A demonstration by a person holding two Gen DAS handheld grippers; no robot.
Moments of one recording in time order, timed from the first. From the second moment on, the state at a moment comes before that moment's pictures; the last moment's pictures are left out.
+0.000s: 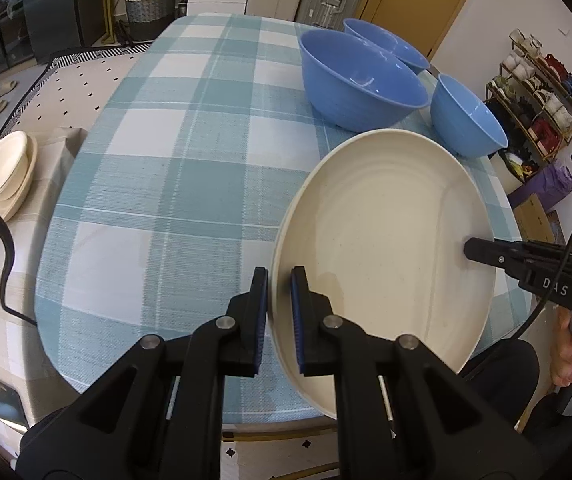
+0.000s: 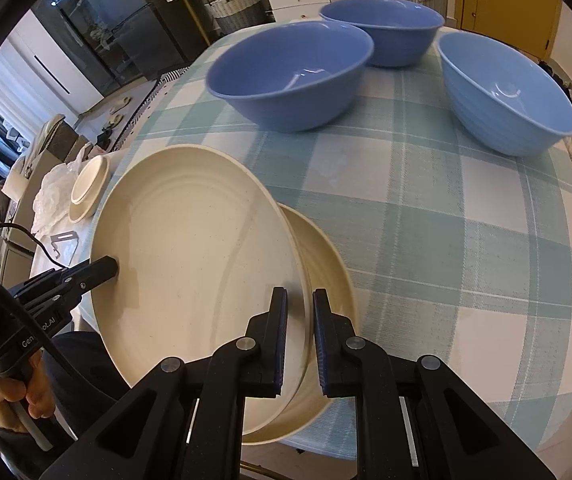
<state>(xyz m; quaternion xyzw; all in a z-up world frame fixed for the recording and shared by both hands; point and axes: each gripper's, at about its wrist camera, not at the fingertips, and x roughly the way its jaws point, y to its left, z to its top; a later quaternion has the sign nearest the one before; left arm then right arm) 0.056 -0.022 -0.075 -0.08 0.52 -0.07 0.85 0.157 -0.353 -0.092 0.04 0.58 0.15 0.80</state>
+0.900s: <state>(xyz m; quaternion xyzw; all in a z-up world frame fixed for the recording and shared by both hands) 0.066 -0.035 -0.100 -0.07 0.53 -0.08 0.84 0.154 -0.354 -0.113 0.02 0.59 0.12 0.80</state>
